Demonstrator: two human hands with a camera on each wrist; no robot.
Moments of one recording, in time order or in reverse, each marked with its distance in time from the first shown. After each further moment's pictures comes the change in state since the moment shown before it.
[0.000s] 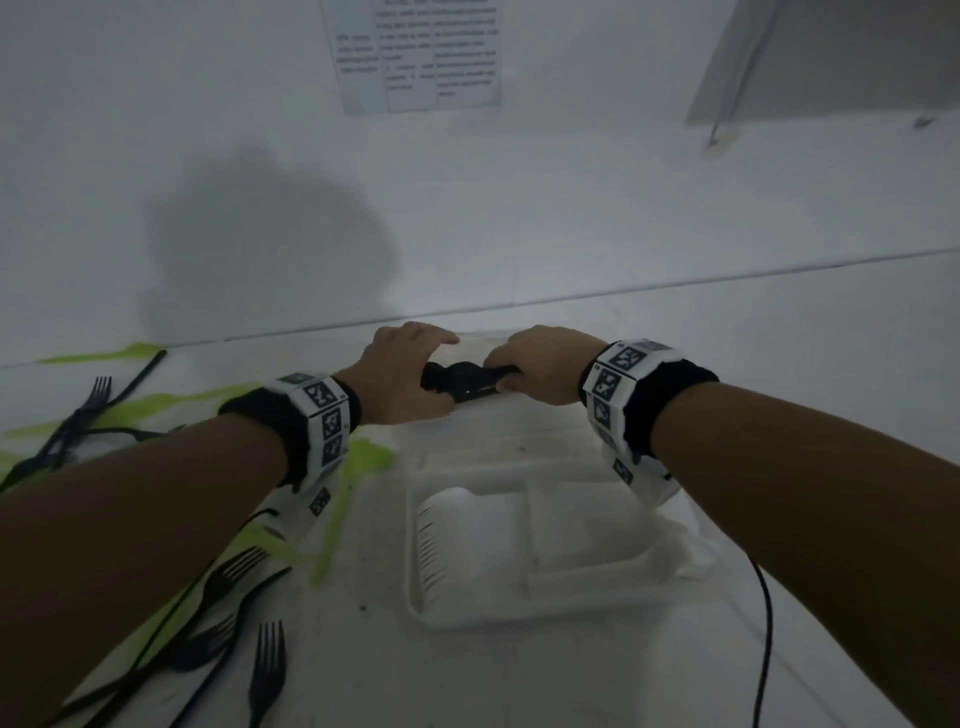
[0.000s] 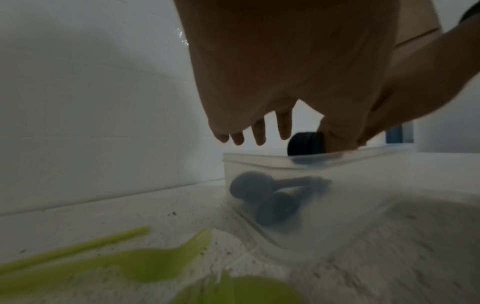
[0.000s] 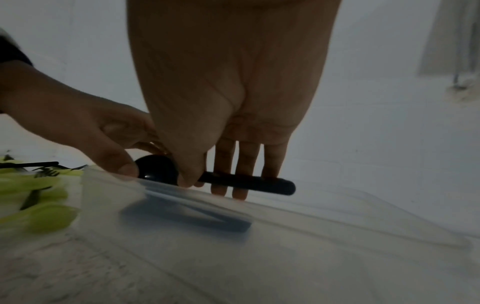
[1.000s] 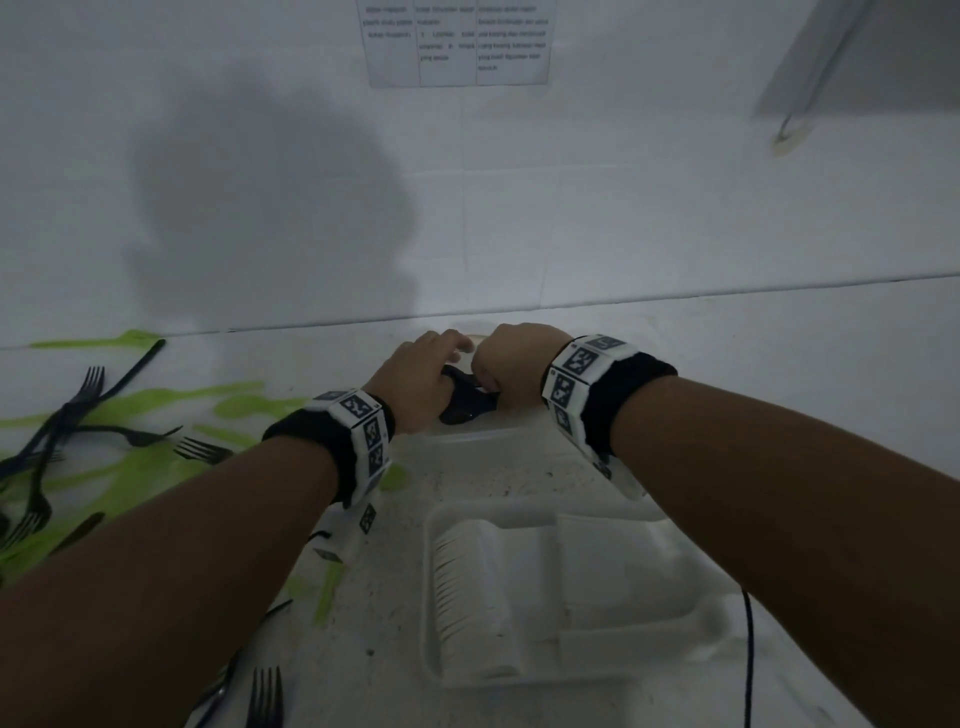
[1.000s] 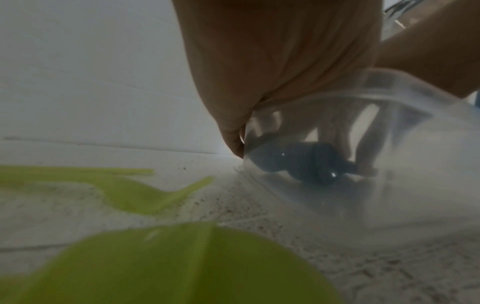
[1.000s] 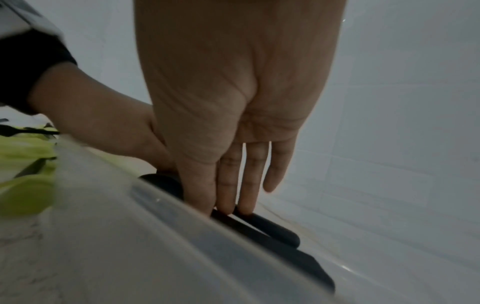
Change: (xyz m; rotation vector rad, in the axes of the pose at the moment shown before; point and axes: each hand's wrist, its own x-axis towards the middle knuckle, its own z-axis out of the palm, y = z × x) left_hand 0.029 -0.021 0.027 -0.276 0.092 -0.092; right_hand 0.078 -0.036 -0.010 -0.194 -0.171 0.082
